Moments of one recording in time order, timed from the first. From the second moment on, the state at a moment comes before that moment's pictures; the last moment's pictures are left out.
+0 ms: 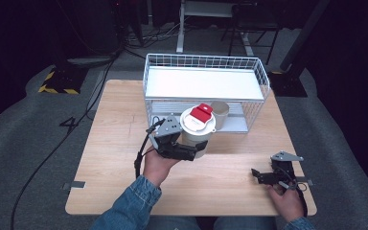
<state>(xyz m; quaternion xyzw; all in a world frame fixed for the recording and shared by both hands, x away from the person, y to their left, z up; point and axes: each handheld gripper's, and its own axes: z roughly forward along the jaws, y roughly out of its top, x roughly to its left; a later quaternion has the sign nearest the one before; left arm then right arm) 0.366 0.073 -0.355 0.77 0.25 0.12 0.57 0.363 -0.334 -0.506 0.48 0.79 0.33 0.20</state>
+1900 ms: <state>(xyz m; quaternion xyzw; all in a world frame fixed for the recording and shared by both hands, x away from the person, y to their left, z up) 0.452 0.069 -0.268 0.74 0.28 0.18 0.58 0.363 -0.333 -0.506 0.48 0.79 0.33 0.21</state>
